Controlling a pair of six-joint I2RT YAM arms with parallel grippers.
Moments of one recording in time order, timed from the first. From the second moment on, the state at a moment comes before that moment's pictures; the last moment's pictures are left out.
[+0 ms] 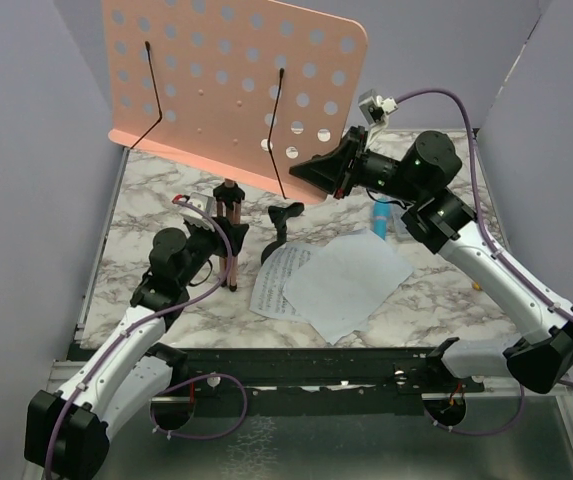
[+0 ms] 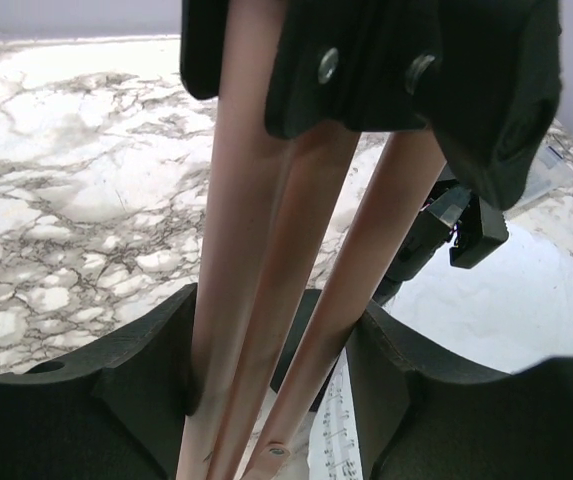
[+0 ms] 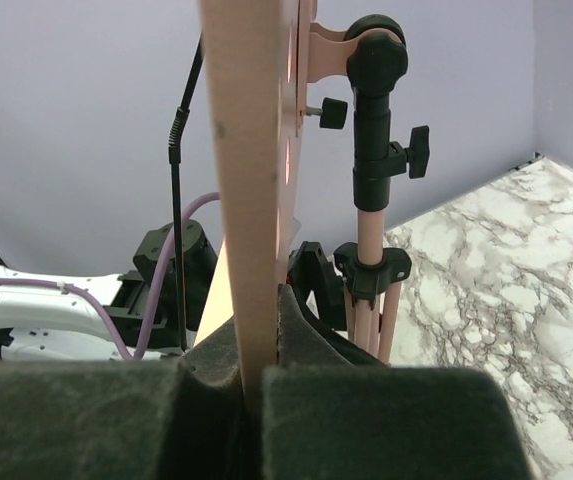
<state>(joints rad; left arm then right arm) -0.37 0.80 0.50 0.20 0.13 -0.24 0.65 1.30 1.37 0.15 -0.63 0.48</state>
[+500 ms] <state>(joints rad) -0.36 0.79 0.36 0.50 0.12 -0.19 0.79 1.26 1.36 0.09 -0.61 0.32</state>
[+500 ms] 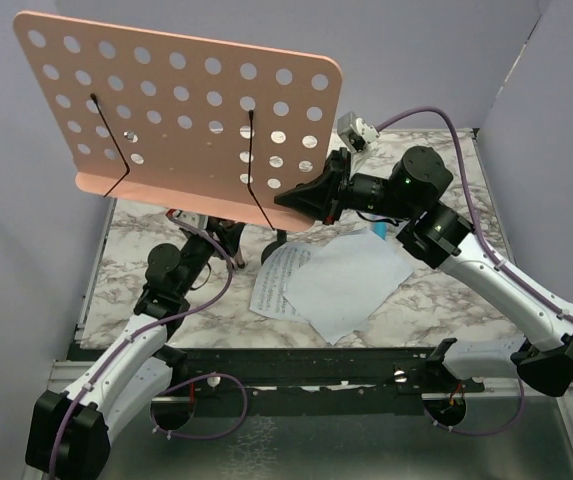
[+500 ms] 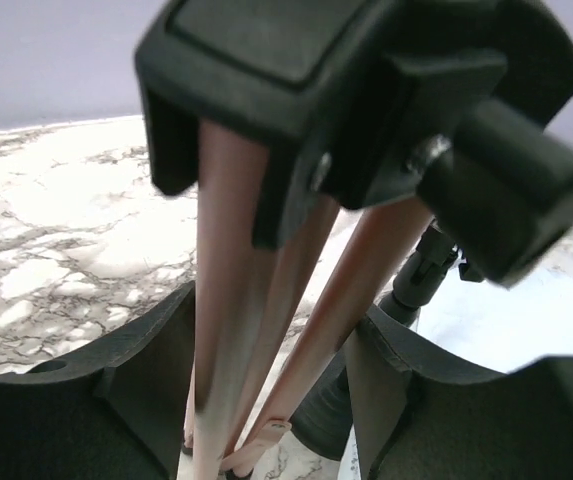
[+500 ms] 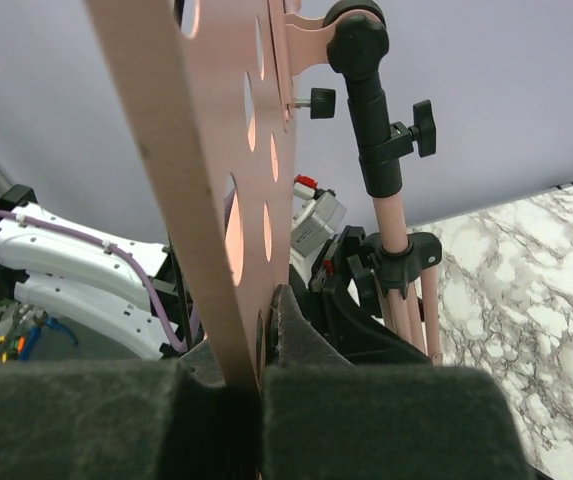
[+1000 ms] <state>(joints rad) -0.35 0.78 0.35 0.51 0.12 -0.18 0.83 1.25 1.36 0.05 -0.56 0.29</state>
